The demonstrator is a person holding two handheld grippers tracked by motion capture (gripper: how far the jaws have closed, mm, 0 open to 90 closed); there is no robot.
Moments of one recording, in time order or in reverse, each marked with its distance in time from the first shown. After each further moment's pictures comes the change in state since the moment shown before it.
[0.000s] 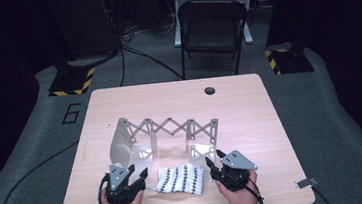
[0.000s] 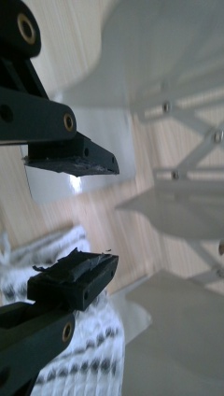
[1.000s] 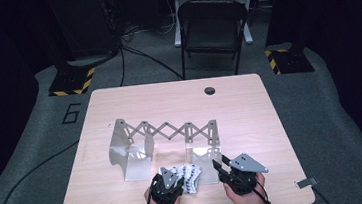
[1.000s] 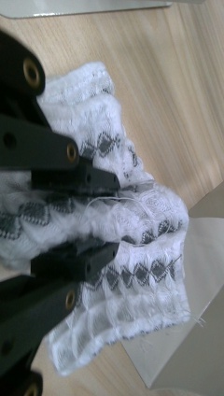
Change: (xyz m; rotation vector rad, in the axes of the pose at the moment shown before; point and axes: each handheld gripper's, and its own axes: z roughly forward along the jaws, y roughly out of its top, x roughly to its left) left arm -0.074 -0.037 0.076 0.175 -0.090 0.183; right arm -0.010 -0.007 -0.017 0.005 0.042 0.053
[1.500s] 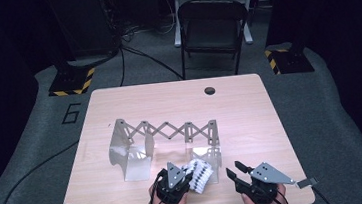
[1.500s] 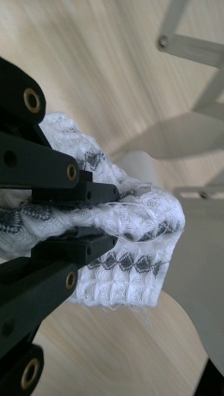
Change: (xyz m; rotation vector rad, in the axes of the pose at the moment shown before) left arm -0.025 0.044 -0.032 -0.110 -0.124 0.049; right arm -0.022 -0.013 -0.046 -0.039 0.047 -0.008
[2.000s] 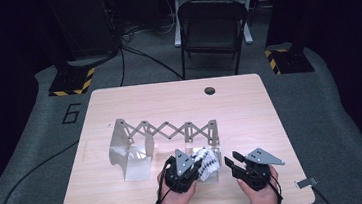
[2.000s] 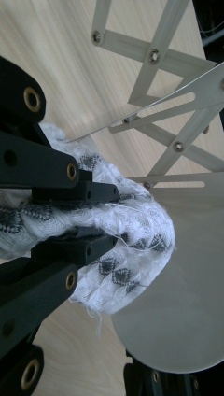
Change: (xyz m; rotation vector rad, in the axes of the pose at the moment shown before) left arm -0.005 0.040 0.010 -0.062 0.003 -0.009; right arm -0.025 0.004 0.040 0.064 -0.024 0.083
